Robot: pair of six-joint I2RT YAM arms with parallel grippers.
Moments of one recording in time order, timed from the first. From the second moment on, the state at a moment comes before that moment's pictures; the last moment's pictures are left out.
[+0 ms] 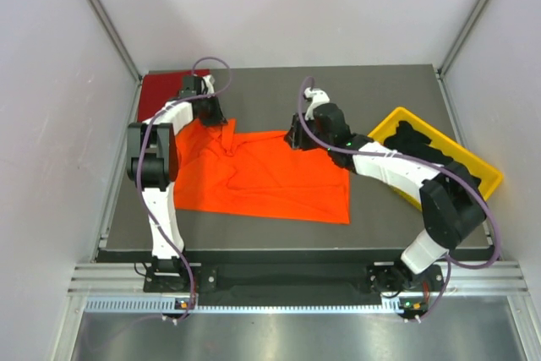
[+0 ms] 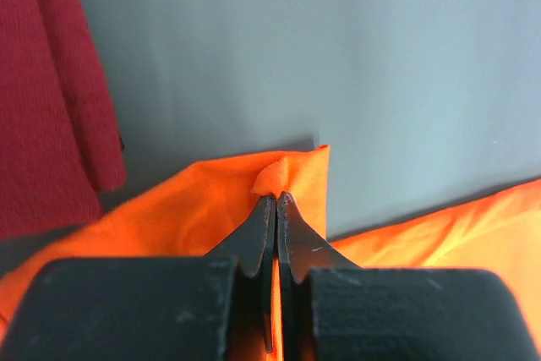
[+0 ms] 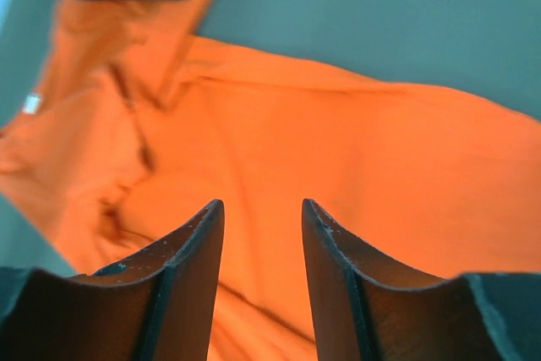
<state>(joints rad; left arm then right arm) -0.04 2.17 1.61 -0.32 0.34 -0.28 0.66 1.60 1.07 0.07 -0.02 0.42</state>
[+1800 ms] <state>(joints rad) 0.04 1.85 1.56 -0.50 0.19 -0.47 0.20 2.16 1.69 -0.80 -0.22 -0.25</state>
